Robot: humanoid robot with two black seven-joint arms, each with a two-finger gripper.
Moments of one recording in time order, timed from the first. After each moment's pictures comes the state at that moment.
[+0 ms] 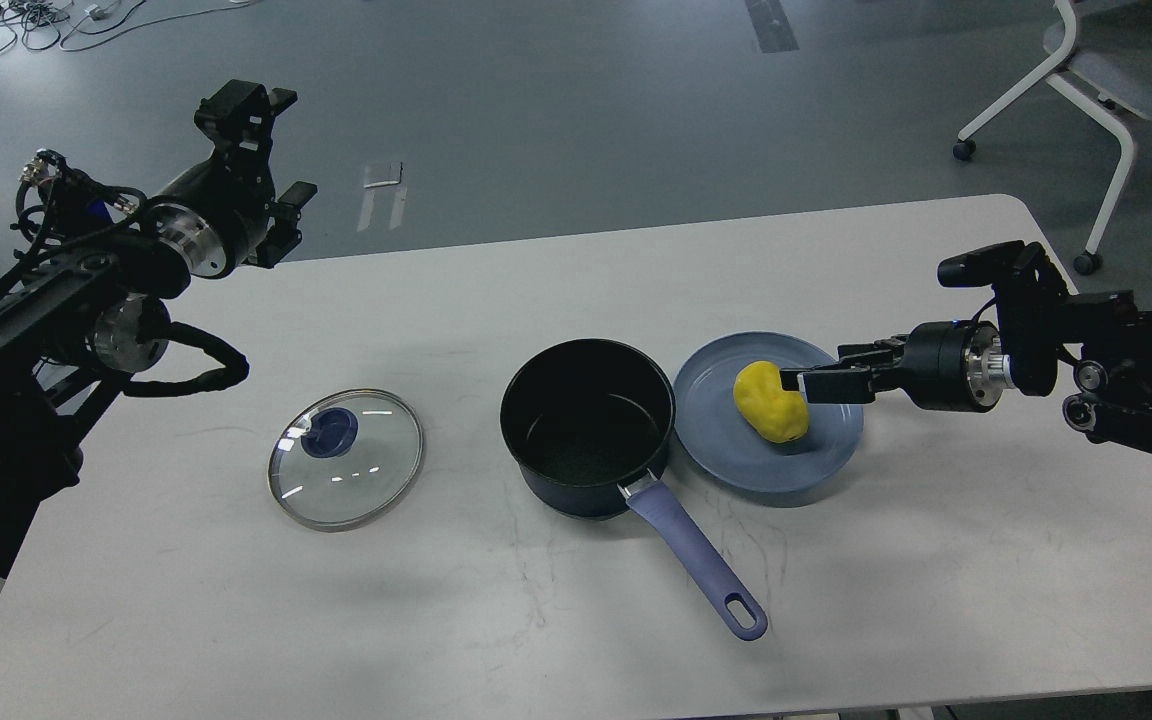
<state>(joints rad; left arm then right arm) -1.00 0.59 -0.41 -0.94 0.25 -0.02 -0.12 1.00 -0.63 -0.11 1.03 -1.33 0.10 0.38</state>
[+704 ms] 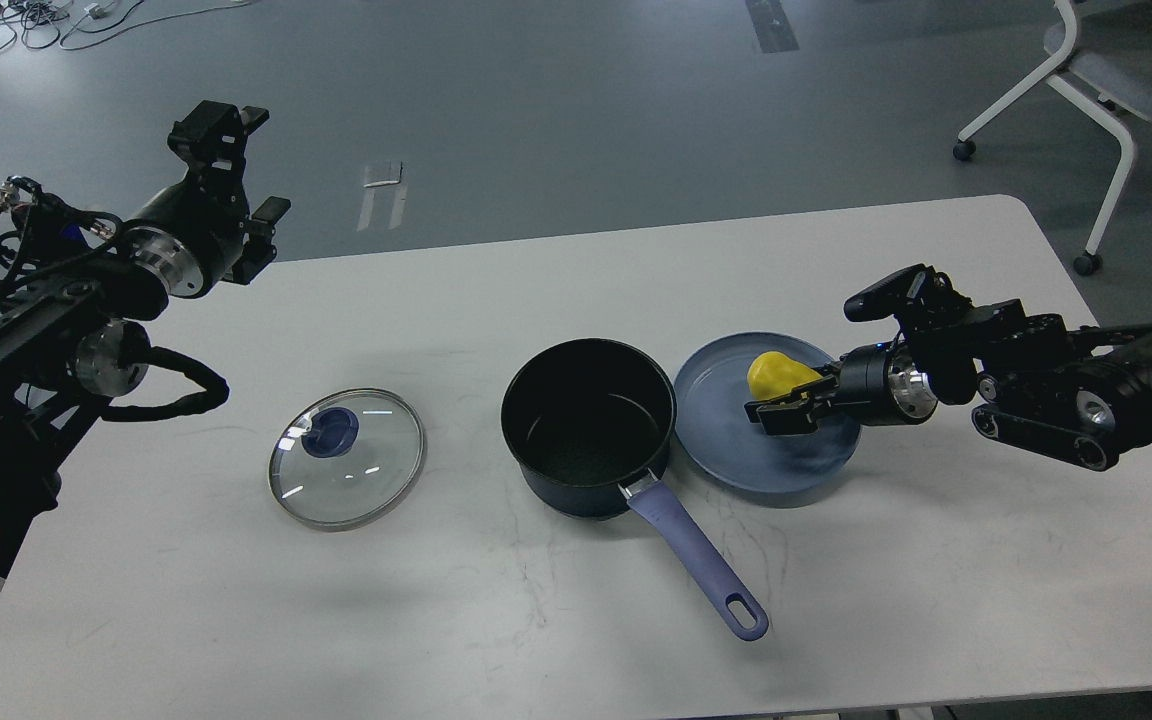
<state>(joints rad) -0.97 0.62 -0.40 -0.94 0.25 -0.02 -0.17 1.07 -0.36 -0.32 0.79 -1.34 0.11 0.37</state>
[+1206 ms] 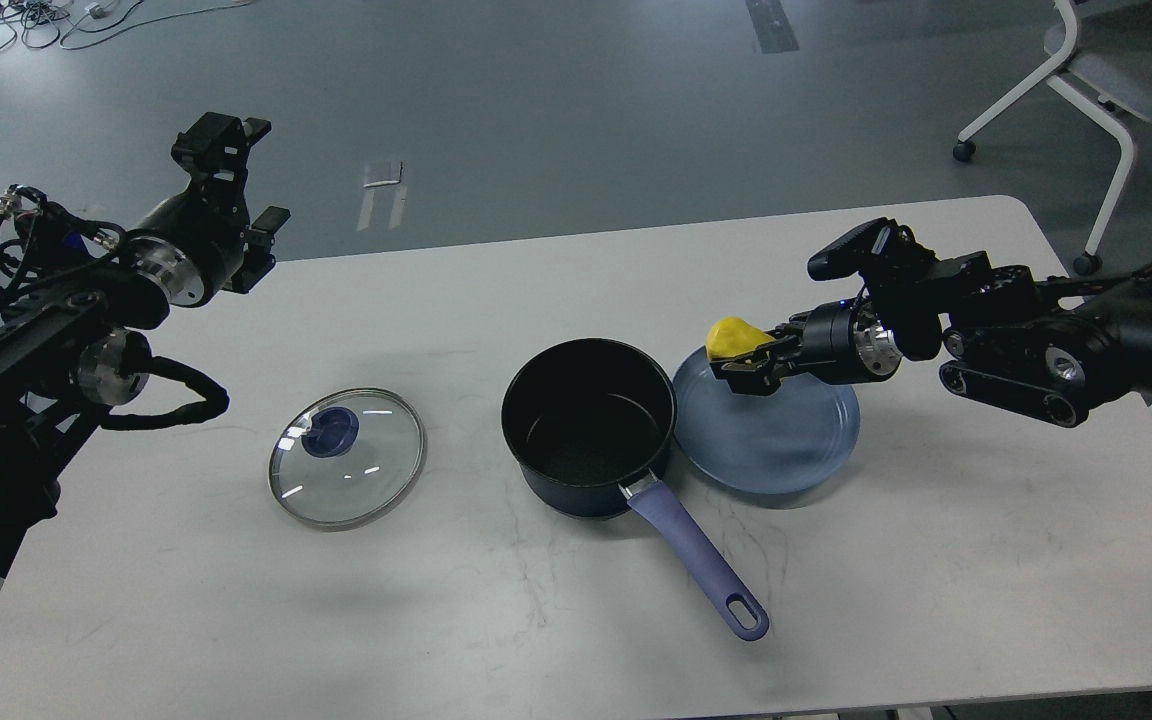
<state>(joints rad) -0.95 0.62 -0.40 -0.94 0.28 -0.02 -0.18 1.22 -0.33 -0.33 0.83 -1.30 0.10 0.43</state>
